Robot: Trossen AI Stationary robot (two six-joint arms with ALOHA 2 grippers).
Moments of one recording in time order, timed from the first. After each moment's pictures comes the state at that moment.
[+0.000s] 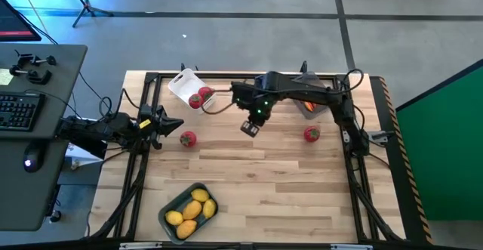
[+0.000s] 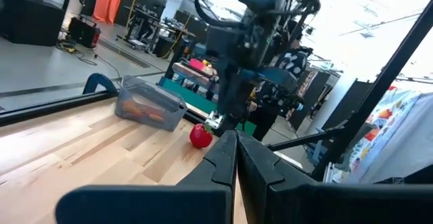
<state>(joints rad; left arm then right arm) -0.16 0.06 0.18 -0.03 -0.37 -0.42 -0.14 2.12 2.29 -1.57 -0.11 0.40</state>
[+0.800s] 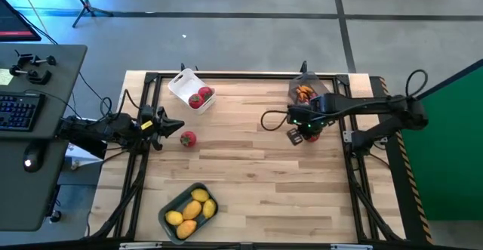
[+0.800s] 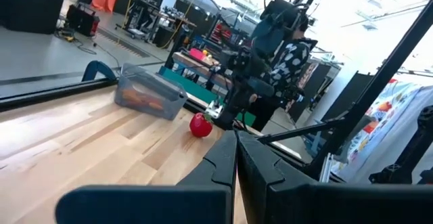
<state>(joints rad) -0.16 0.06 0.18 -0.07 -0.35 -0.44 -0.07 1.37 1.18 -1.29 0.00 0.97</state>
